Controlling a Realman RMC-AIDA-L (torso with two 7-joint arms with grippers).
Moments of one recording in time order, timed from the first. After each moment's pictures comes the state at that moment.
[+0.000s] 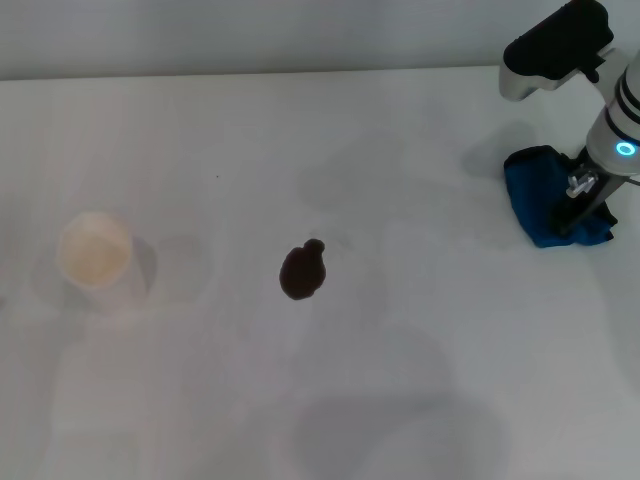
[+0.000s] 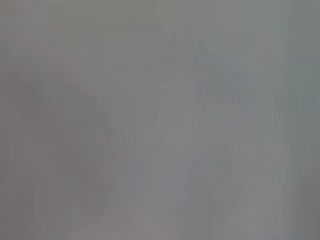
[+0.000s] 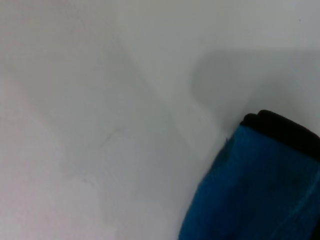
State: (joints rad) left arm -0.18 -2.08 2.80 0.08 -1.31 1.45 -0.08; right arm 0.87 2.00 -1.16 -0.65 0.11 1.27 -0.48
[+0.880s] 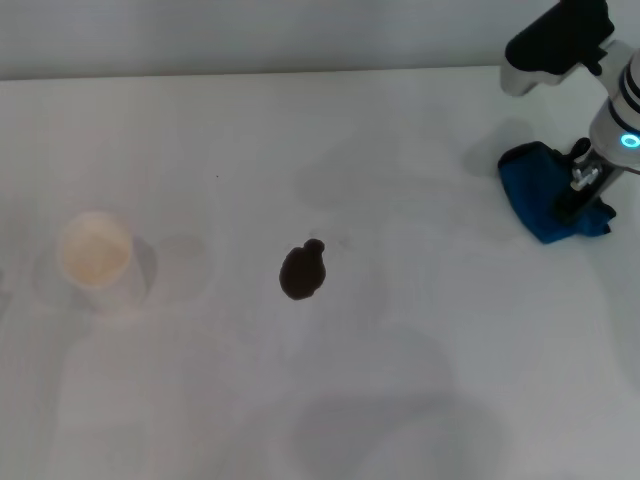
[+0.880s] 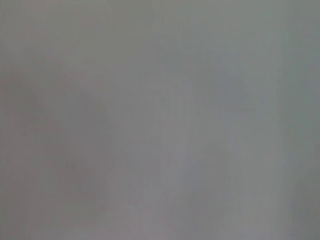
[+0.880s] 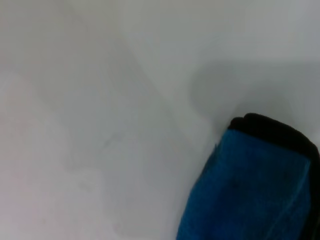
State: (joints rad) left arm -0.20 -2.08 2.80 0.09 -1.31 1.45 -0.09; right arm 0.87 2.00 -1.16 -0.67 0.11 1.27 -0.54
